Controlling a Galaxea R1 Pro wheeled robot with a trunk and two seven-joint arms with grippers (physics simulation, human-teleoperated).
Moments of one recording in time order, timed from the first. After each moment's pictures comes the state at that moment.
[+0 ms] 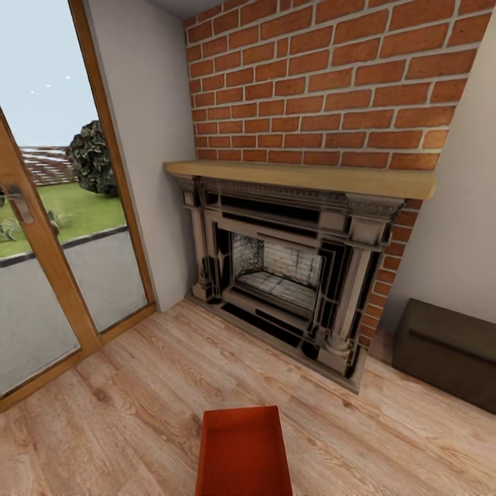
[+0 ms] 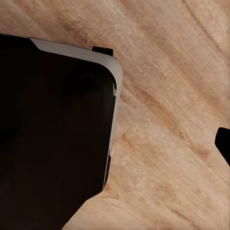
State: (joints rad) left arm -0.22 0.00 0.05 -0.01 0.24 -0.08 0.09; right arm -0.11 -0.04 0.74 0.03 -0.59 -0.13 -0.01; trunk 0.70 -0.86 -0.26
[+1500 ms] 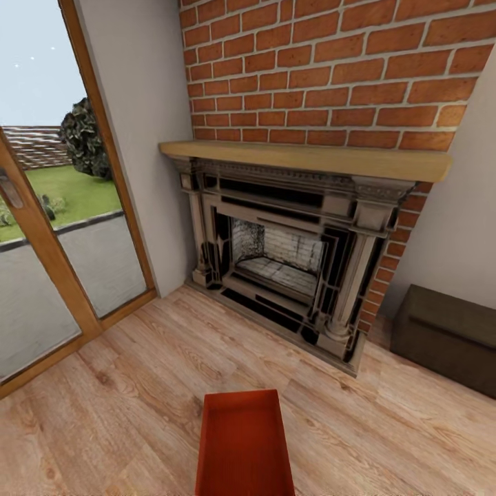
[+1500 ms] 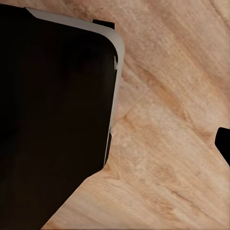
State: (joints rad) left arm -0.22 0.00 0.05 -0.01 0.24 -0.08 0.09; right arm -0.11 -0.04 0.74 0.03 -0.59 -0.12 -0.01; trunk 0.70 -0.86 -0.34
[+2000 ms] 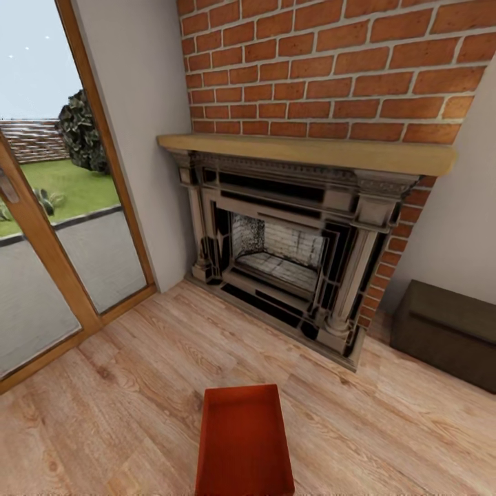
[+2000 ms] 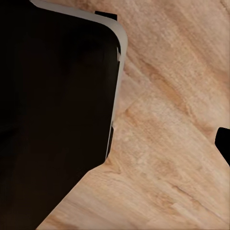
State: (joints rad) left arm -0.22 0.00 0.05 -0.01 0.24 -0.08 0.09; right arm -0.11 -0.04 0.74 0.03 -0.59 -0.13 -0.01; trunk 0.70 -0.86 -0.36
